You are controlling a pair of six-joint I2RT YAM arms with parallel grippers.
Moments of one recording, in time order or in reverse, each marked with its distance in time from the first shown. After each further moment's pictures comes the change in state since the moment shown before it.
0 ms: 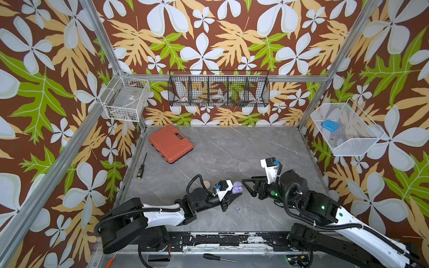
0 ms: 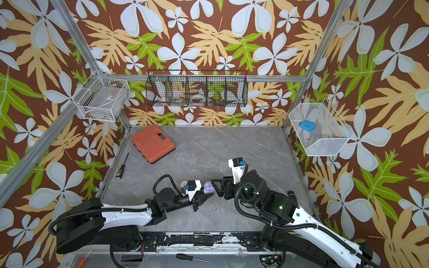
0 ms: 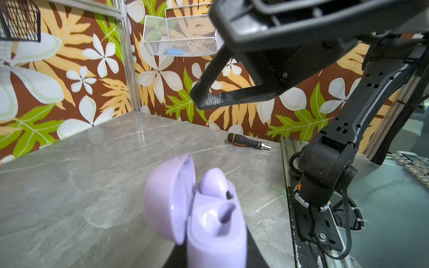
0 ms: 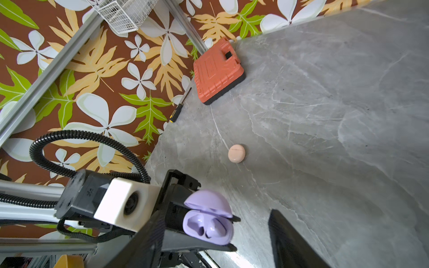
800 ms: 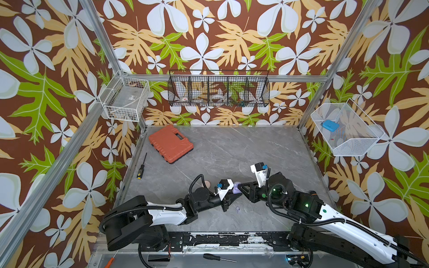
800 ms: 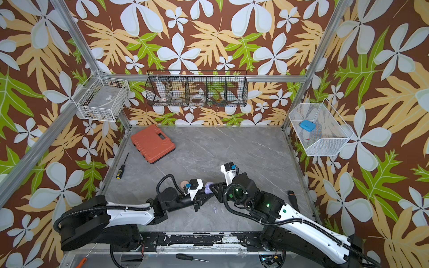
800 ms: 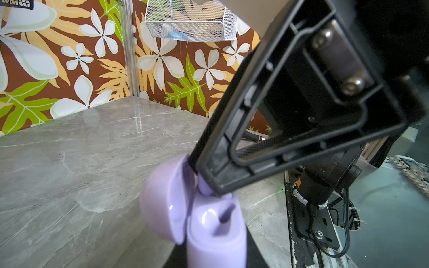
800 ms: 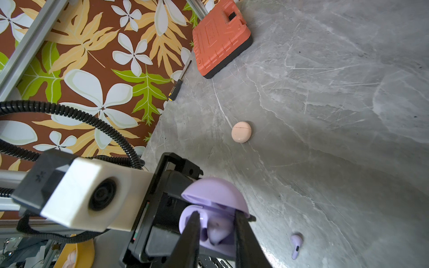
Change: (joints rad) left arm -0.001 0.068 0.006 0.005 -0.003 -0.072; right arm -0.002 0.075 -0.137 0.142 -0.124 0.049
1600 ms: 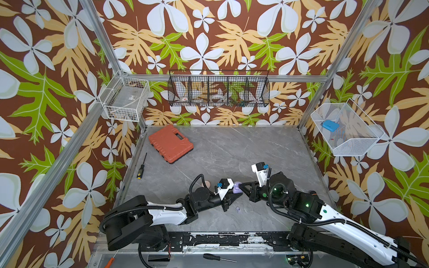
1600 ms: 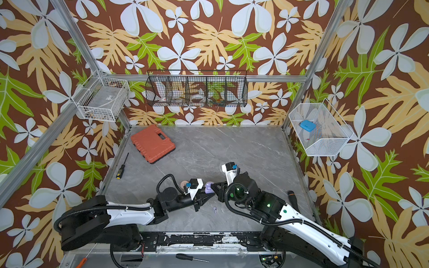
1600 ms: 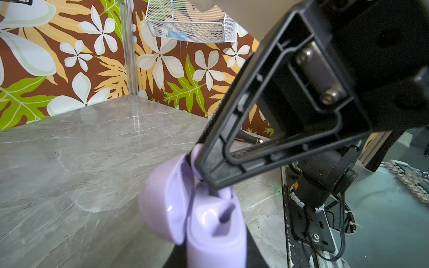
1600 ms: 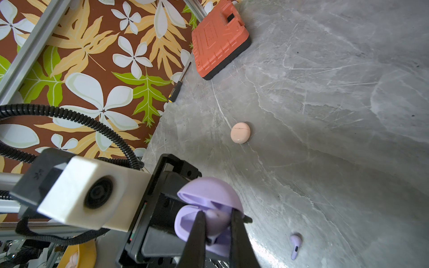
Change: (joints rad) left arm -0.001 0.003 0.005 -0.001 0.000 -0.025; right arm -0.014 -0.007 -0.016 0.012 -0.013 0.003
